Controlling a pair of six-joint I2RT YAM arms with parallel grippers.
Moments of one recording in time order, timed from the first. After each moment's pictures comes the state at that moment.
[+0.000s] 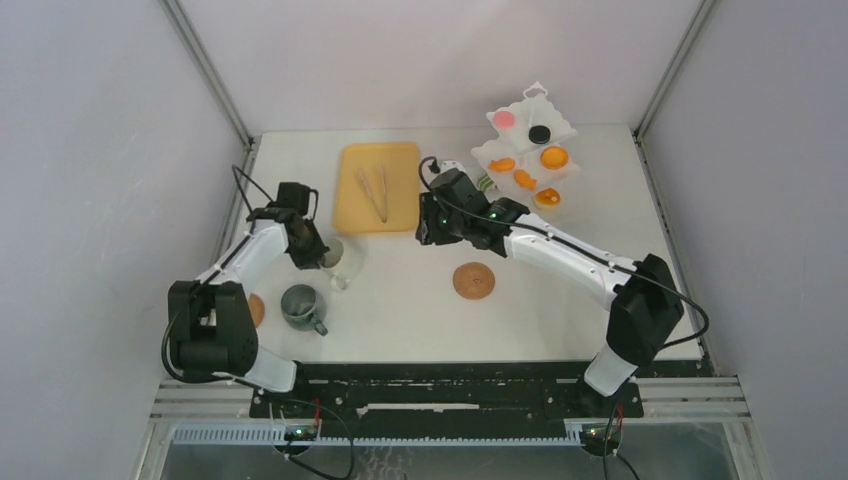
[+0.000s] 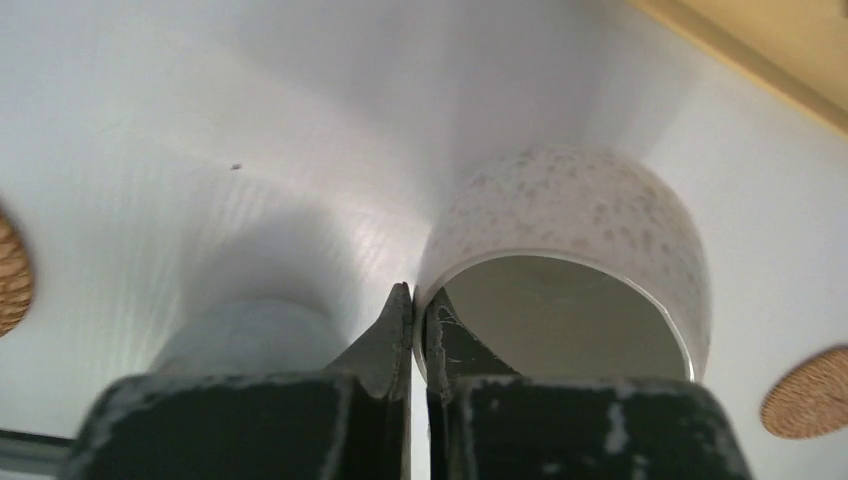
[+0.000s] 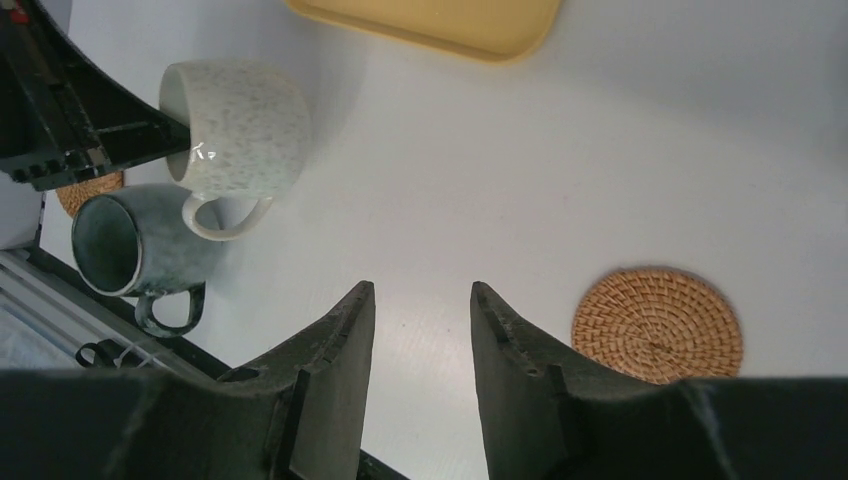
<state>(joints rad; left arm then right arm) -0.06 1.46 1.00 -0.74 -0.08 -0.53 0.81 1.66 1.41 -0.51 0.09 0.56</state>
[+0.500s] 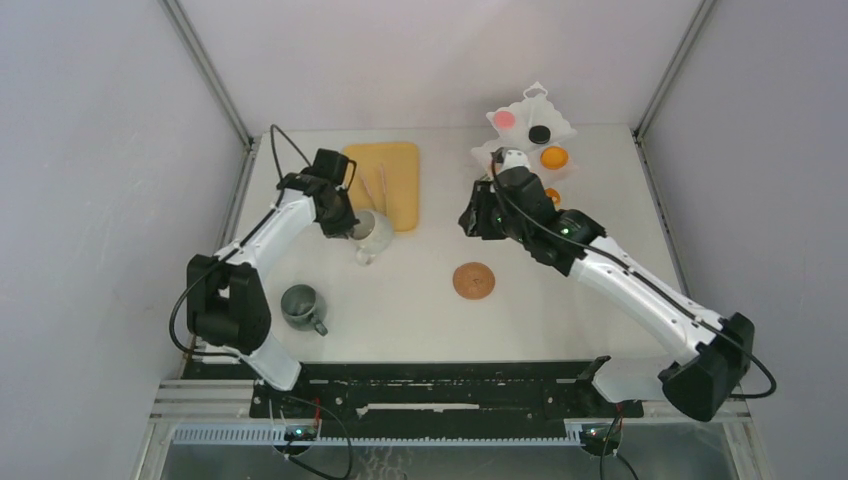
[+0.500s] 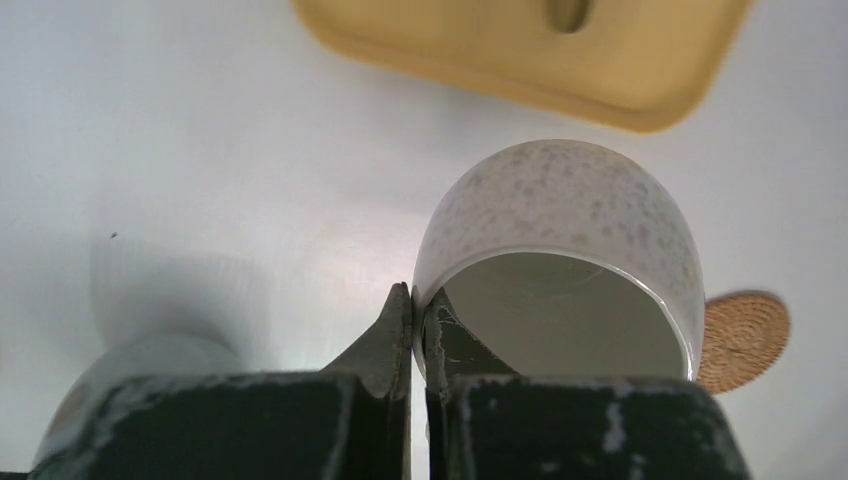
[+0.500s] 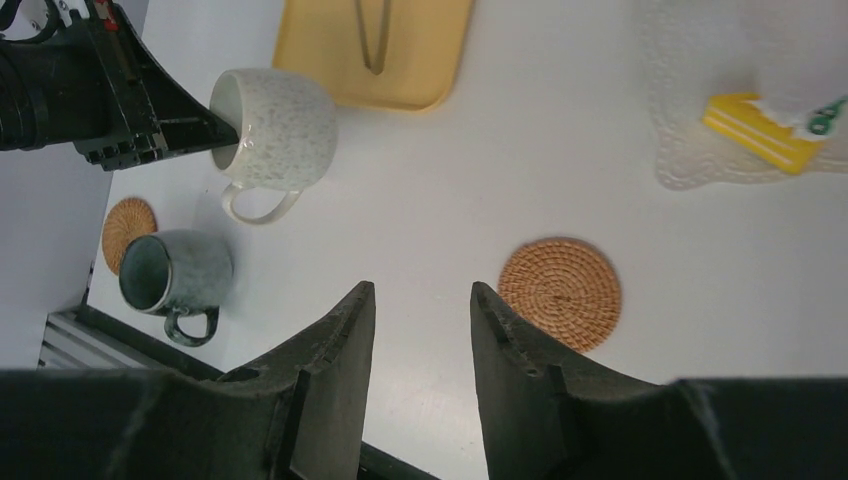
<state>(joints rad) -0.24 1.61 1.30 -0.83 -0.10 -0.55 0.72 1.31 1.26 -0.56 0.15 0.57</state>
